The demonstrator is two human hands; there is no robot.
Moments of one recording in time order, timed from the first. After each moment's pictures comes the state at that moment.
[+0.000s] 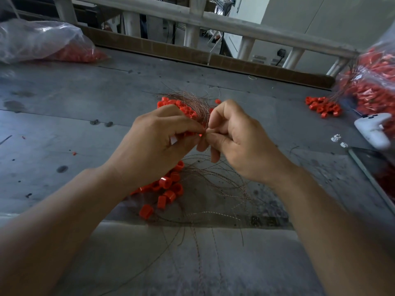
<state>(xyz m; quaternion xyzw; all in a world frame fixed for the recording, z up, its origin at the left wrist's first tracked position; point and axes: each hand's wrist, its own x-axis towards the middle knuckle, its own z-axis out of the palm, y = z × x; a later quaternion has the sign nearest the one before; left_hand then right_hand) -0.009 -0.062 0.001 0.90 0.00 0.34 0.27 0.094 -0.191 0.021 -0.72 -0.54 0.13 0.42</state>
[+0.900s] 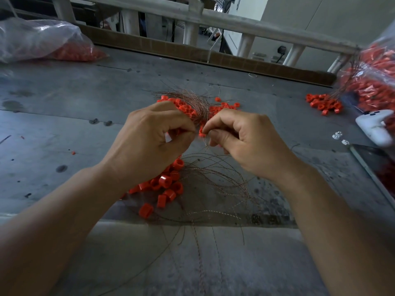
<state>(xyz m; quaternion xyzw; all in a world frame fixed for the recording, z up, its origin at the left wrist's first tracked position) -0.010 -0.058 0.002 0.90 0.00 0.35 0.26 0.099 -0.198 0.024 -0.76 -0.55 0.04 0.36</state>
